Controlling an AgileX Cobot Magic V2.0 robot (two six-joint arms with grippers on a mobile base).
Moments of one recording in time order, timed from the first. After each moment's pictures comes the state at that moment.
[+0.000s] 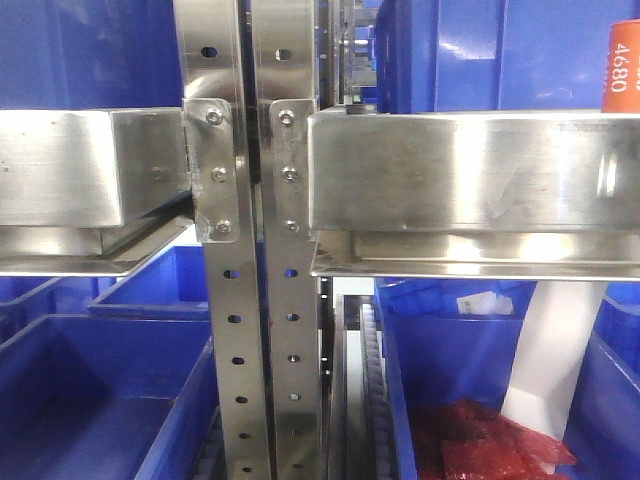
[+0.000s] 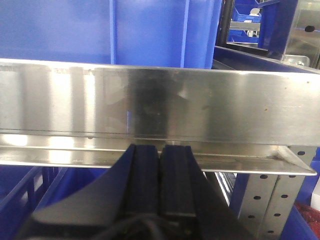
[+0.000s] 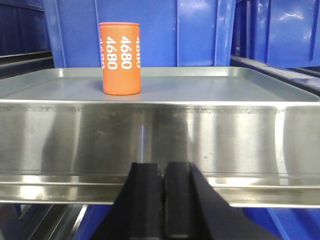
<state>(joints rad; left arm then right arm) -0.12 -0.01 0.03 -0.07 0.10 0.03 -0.06 -0.01 0.03 0.00 0.09 0.07</state>
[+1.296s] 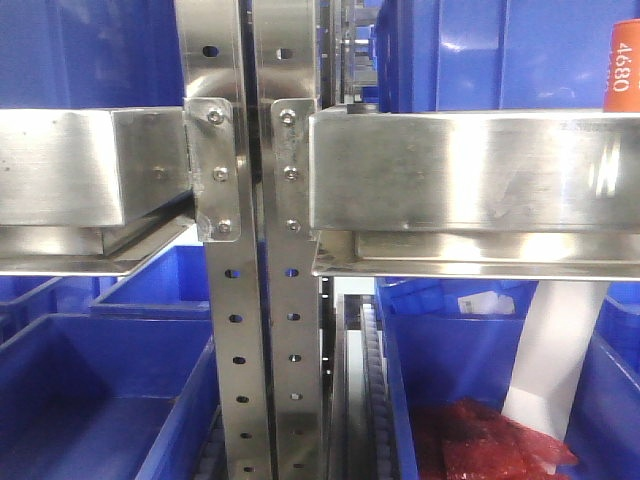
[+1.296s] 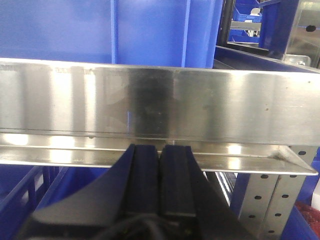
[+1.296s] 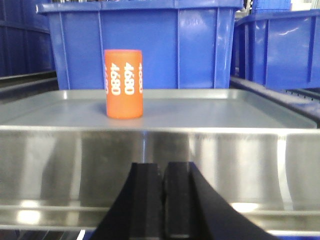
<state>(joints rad) -0.12 -0.01 0.03 -0.07 0.10 0.03 -0.06 -0.01 -0.01 0.00 0.05 0.07</state>
